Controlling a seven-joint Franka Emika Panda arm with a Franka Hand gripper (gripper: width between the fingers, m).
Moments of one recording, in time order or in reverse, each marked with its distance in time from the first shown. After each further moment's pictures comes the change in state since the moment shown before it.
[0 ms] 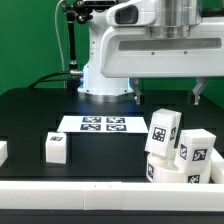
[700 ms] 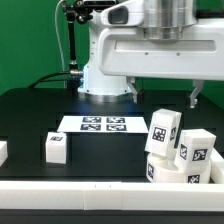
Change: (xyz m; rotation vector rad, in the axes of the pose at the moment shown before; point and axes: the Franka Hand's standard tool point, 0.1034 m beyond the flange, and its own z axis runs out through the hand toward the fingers) arm 0.006 0.008 -0.001 0.022 0.003 0.377
